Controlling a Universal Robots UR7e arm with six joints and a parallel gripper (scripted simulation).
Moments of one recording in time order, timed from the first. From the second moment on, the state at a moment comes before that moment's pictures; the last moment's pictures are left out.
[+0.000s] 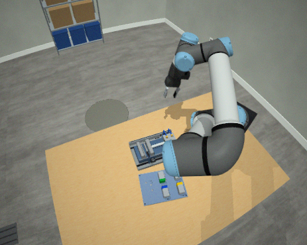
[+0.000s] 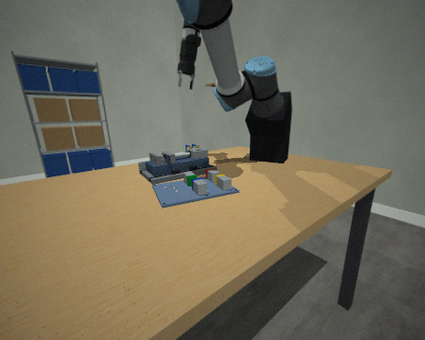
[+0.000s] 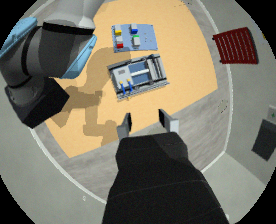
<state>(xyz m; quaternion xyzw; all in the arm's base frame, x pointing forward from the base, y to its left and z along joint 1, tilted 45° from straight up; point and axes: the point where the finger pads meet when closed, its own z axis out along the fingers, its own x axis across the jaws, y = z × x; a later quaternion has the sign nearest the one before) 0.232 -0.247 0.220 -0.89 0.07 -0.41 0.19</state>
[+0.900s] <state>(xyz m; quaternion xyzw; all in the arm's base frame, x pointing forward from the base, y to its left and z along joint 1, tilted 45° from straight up) 0.281 -0.255 0.265 -0.92 0.04 -0.32 0.21</state>
